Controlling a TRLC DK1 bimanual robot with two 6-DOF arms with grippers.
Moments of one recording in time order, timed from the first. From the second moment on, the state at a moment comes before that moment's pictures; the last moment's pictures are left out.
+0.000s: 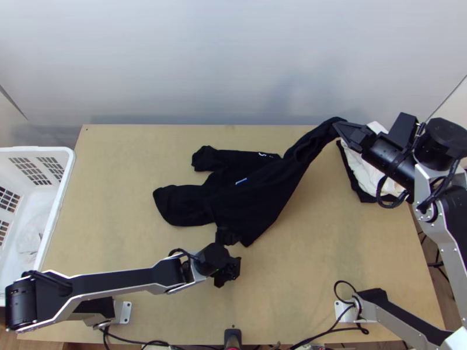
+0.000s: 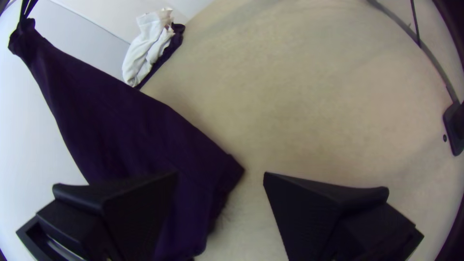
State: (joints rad) left arm -1.19 1.50 0.75 0.16 -0.23 0.75; right arm 0.18 1.11 1.36 -0.41 -0.40 0.69
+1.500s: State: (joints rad) left arm -1.07 1.59 0.81 0.27 -0.16 0.86; right arm 0.15 1.11 1.35 -0.40 -0.41 0.70
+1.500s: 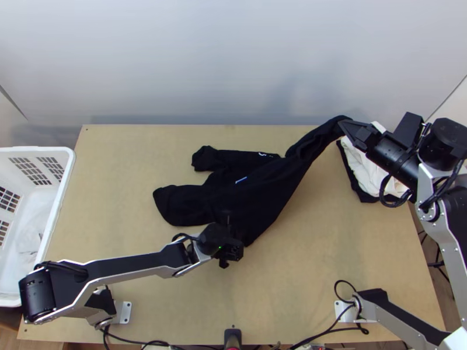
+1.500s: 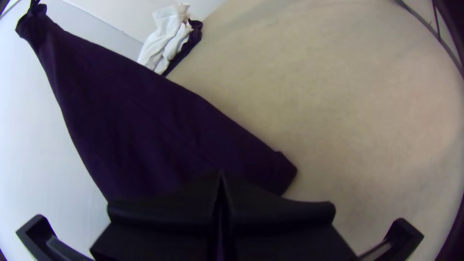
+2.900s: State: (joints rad) left arm -1.06 1.66 0.75 0.26 -0.18 1.00; right arm 0.14 1.12 1.35 -0.39 -0.40 0.68
